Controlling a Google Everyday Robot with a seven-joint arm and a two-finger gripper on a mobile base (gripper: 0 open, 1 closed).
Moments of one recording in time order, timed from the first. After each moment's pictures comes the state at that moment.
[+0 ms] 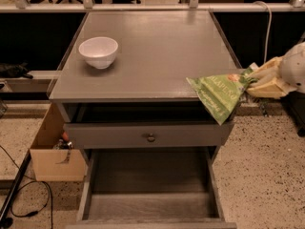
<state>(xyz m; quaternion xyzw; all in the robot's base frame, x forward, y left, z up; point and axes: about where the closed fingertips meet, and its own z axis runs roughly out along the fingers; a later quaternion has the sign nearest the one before) 0.512 -0.239 0.908 -0.56 0.75 0.06 0.35</state>
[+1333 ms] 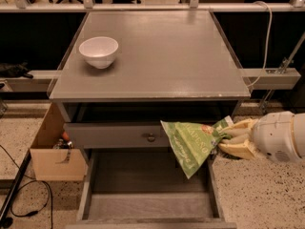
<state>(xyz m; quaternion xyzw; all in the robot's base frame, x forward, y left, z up) 0.418 -0.175 0.818 -0.50 0.76 0.17 0.38</state>
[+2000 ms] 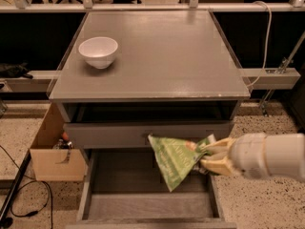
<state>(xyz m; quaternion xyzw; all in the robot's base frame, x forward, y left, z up) 0.410 -0.142 0.765 -0.48 0.77 0.21 0.37</state>
